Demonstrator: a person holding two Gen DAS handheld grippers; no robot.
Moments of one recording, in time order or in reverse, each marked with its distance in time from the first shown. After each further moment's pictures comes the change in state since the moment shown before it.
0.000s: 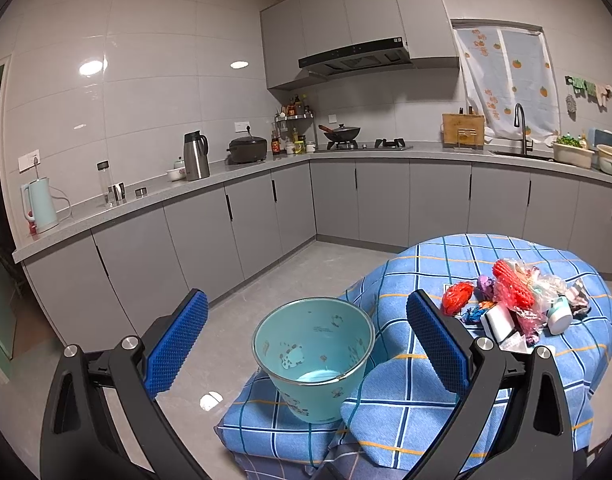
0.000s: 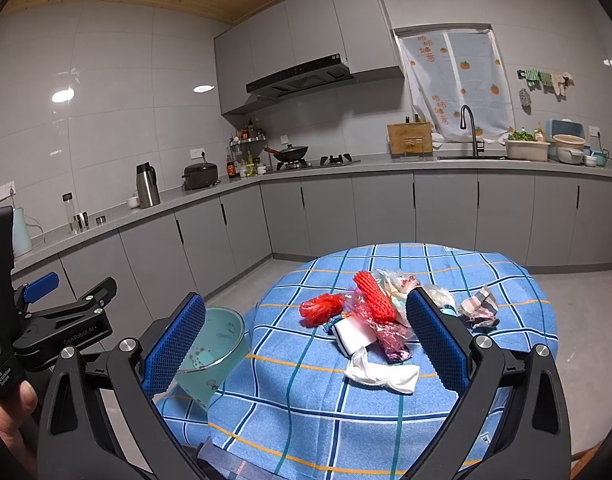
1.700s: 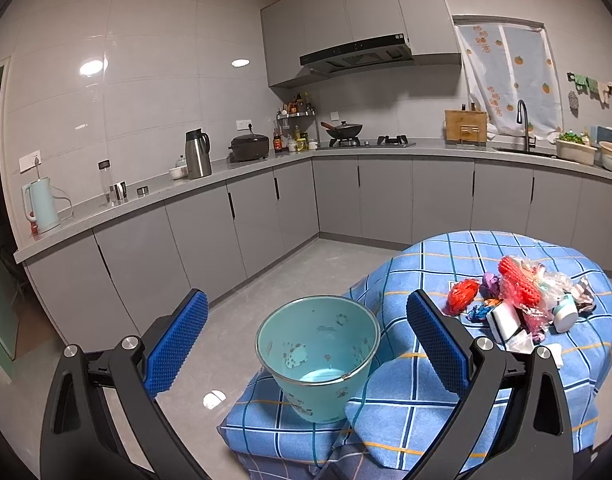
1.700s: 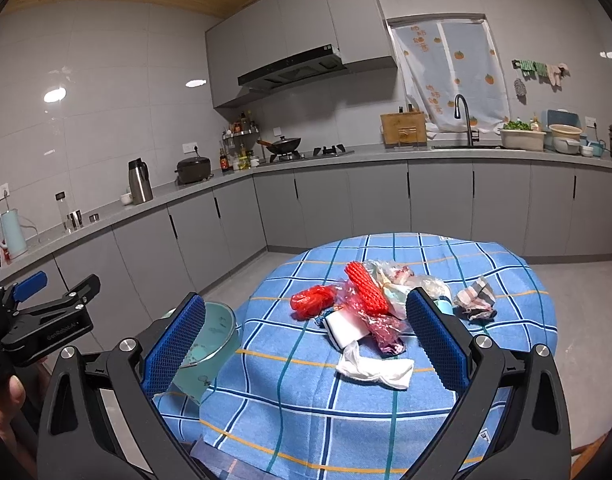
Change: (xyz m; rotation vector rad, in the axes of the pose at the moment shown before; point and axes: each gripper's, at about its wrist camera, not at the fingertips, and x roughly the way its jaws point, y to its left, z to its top) left arm 0.006 -0.001 -0.001 0.010 0.009 0.014; right arm 0.015 -0.014 -0.005 0.015 0.035 -0.019
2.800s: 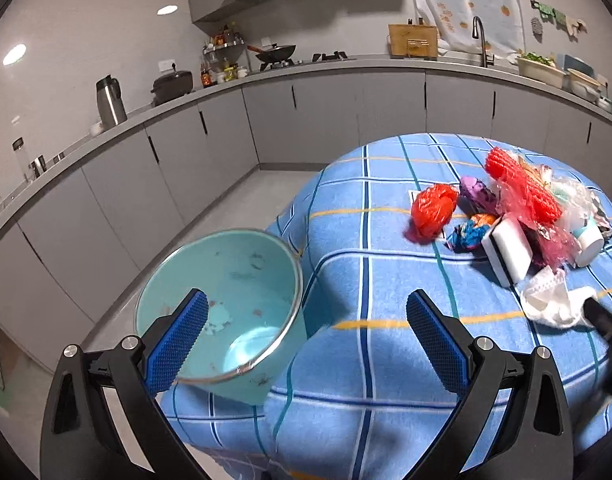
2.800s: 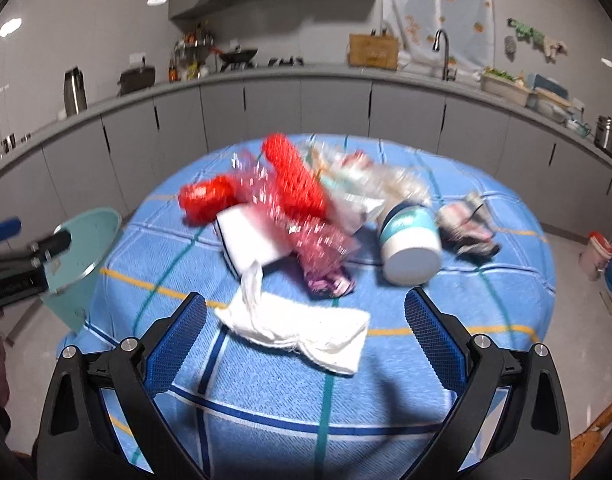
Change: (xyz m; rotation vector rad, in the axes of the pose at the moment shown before) left arm 0.157 -0.101 -0.060 0.140 0.254 -0.185; right arm 0.157 -0.069 -0.090 -0.070 0.307 -0.189
